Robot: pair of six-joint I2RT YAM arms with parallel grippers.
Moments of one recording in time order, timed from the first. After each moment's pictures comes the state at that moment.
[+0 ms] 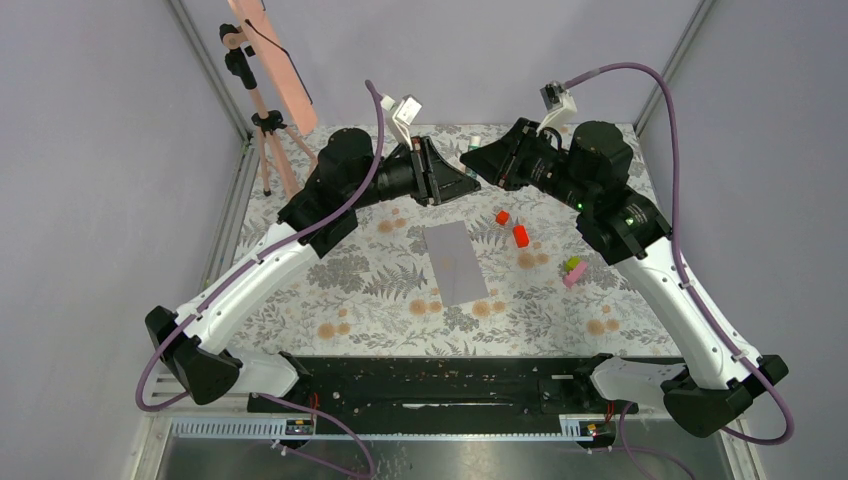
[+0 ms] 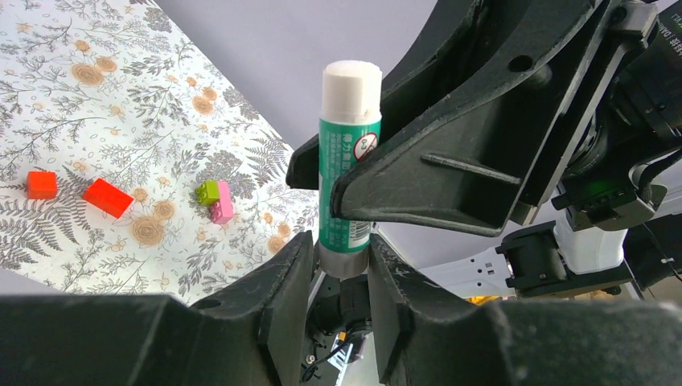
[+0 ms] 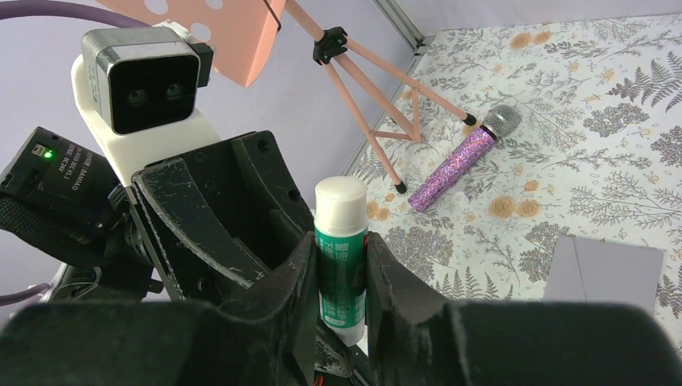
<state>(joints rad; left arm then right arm) -0.72 1.34 1.44 -0.14 0.47 -0.74 0.57 1.20 1.49 -0.38 -0.25 0.68</state>
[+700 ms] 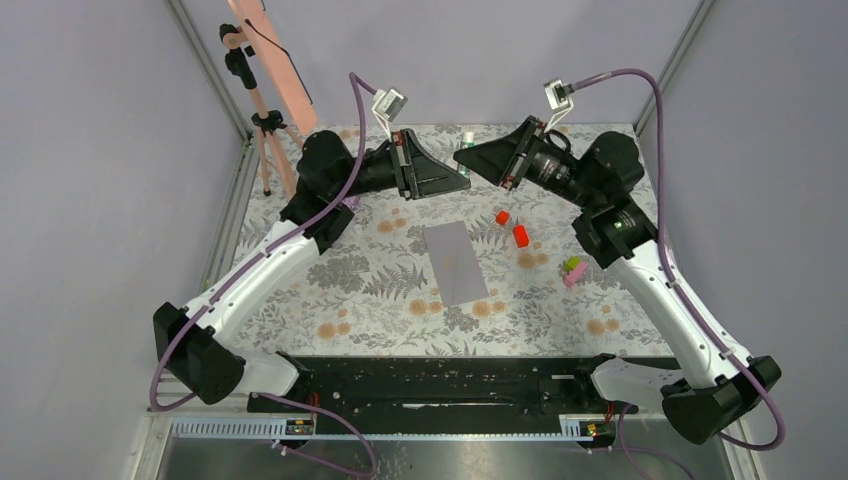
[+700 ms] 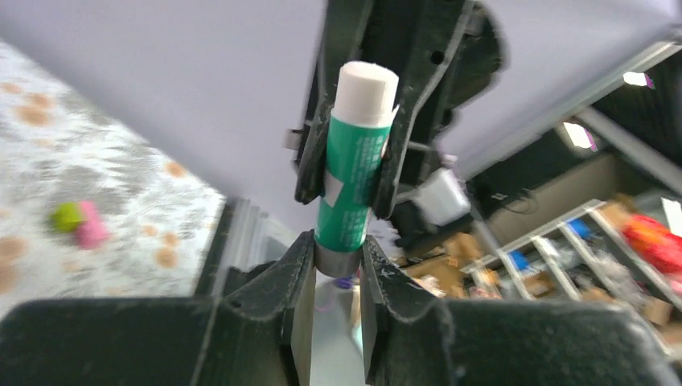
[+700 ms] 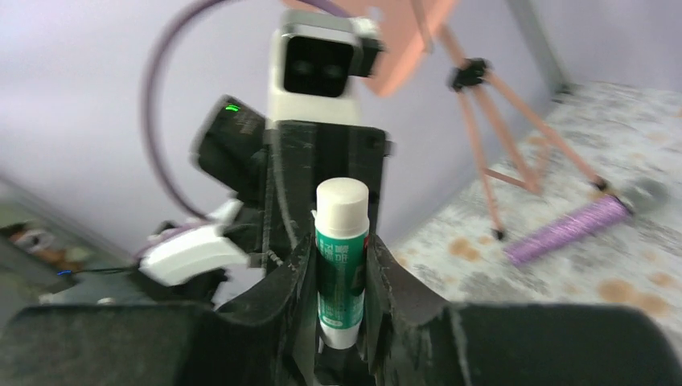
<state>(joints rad) -0.61 1.34 1.32 0.24 0.80 -1.02 0.50 1.17 1.33 -0.02 -0.53 0.76</state>
